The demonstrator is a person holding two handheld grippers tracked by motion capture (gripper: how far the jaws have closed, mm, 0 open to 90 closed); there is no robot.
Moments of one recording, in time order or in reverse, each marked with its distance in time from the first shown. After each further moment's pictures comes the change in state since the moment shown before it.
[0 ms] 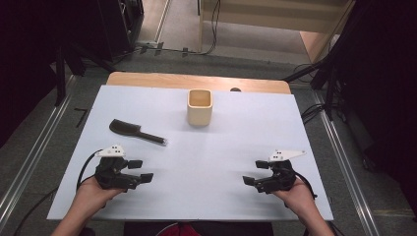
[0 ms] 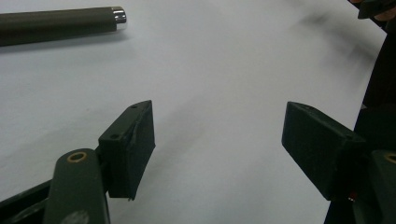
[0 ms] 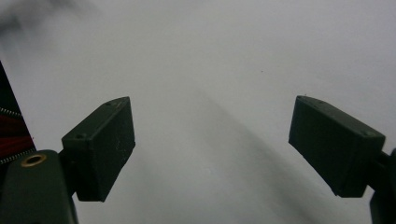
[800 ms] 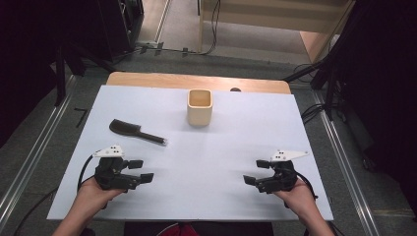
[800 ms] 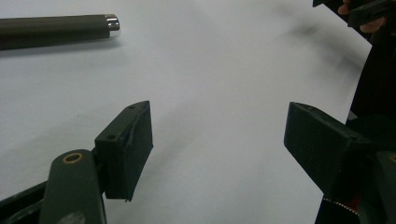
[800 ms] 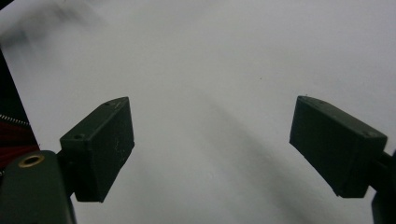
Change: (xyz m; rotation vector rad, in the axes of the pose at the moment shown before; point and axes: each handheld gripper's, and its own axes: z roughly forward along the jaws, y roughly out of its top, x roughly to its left) left arm -0.001 -0.001 0.000 -0.028 -0.028 -0.015; right arm -0.001 -0.001 -0.004 -0.037 0.012 0.006
